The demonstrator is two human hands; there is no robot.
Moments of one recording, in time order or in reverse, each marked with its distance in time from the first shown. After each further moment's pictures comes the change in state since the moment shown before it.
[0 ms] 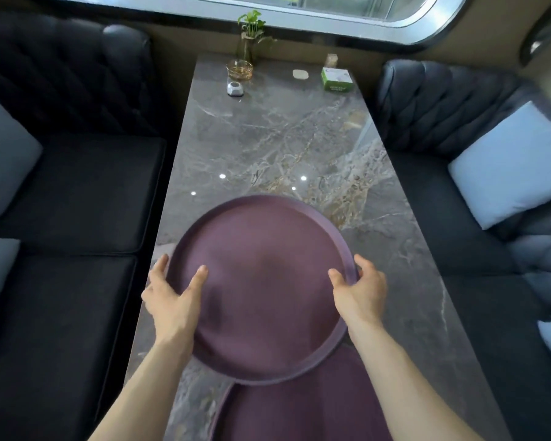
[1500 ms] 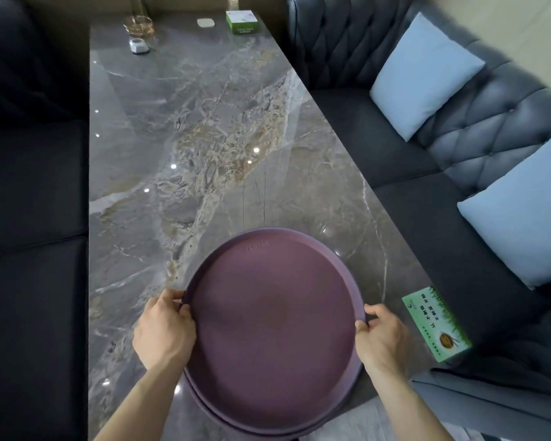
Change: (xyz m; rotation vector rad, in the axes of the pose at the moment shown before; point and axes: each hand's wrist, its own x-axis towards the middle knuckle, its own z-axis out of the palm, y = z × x) left_hand -0.144 -0.108 -0.037 0.844 -0.138 0.263; right_hand -0.159 0.256 -0.099 -0.240 0.209 0.244
